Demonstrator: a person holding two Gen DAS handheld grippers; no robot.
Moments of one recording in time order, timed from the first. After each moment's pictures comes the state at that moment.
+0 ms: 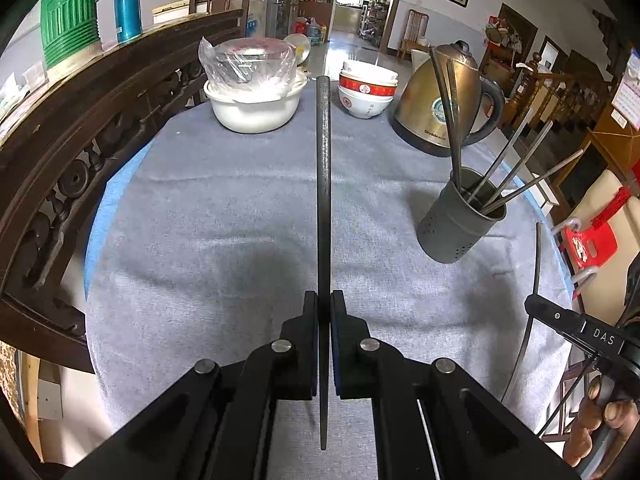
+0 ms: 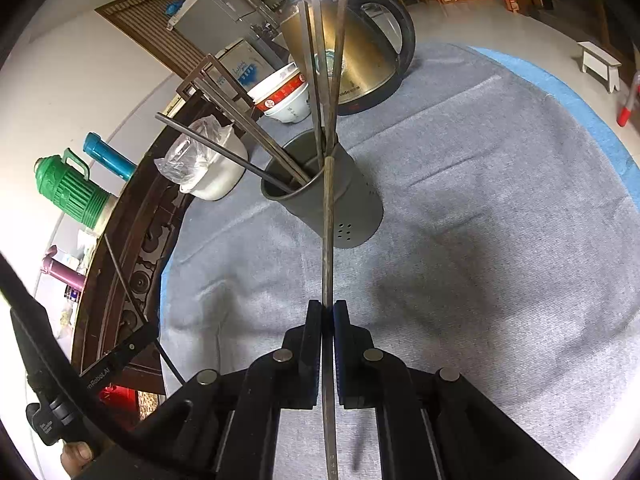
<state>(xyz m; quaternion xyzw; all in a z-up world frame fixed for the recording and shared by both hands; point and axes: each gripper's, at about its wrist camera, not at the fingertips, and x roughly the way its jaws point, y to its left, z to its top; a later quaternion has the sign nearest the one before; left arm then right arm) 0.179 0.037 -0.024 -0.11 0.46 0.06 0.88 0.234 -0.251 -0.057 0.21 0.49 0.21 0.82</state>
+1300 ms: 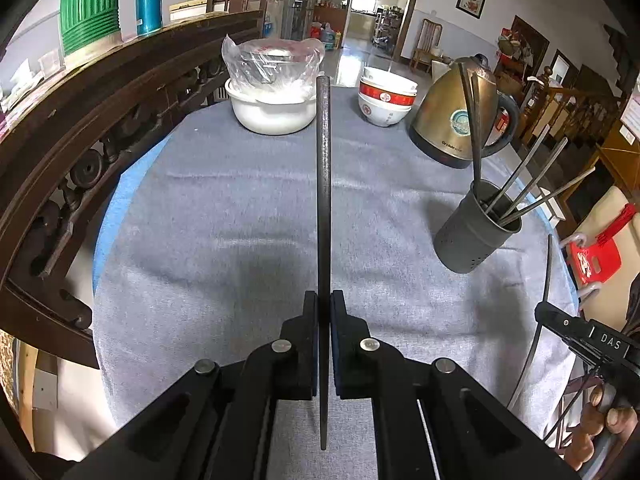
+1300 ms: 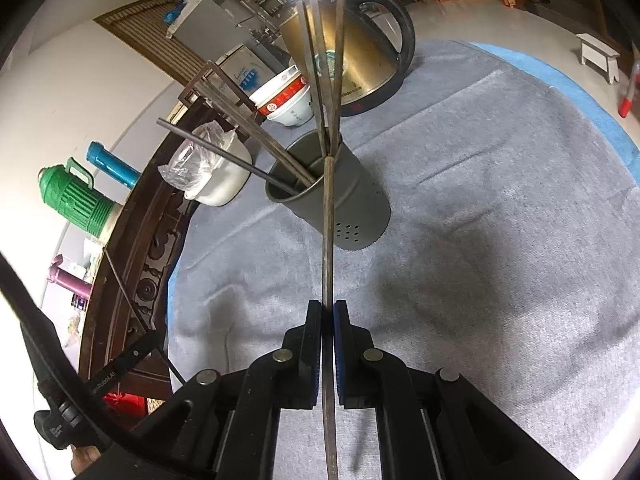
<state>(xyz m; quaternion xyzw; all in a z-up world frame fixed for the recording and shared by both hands) 0.175 0.054 -0.028 -0.12 0.45 0.08 0.88 0.235 -0.251 -0.060 0.23 0.48 0.21 0.82</state>
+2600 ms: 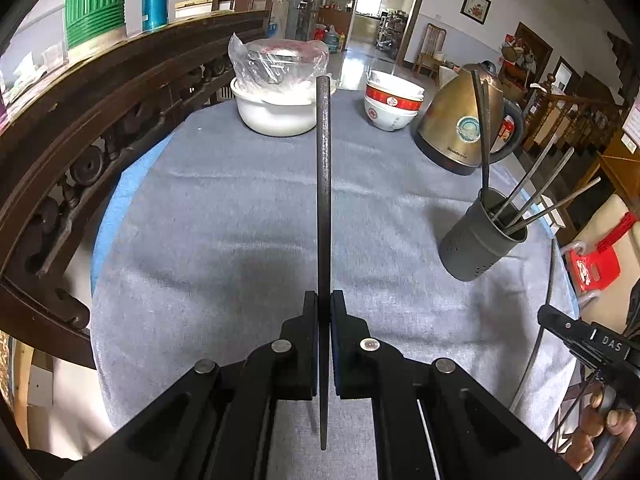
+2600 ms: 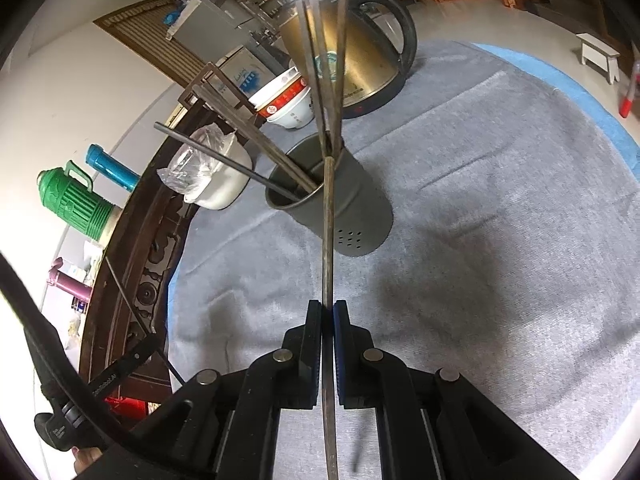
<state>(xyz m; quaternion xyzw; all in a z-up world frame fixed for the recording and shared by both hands) 0.181 0.060 -0.032 -0.13 0.44 0.08 0.88 0.241 -0.248 -0.061 0.23 0.48 0.21 0.82</state>
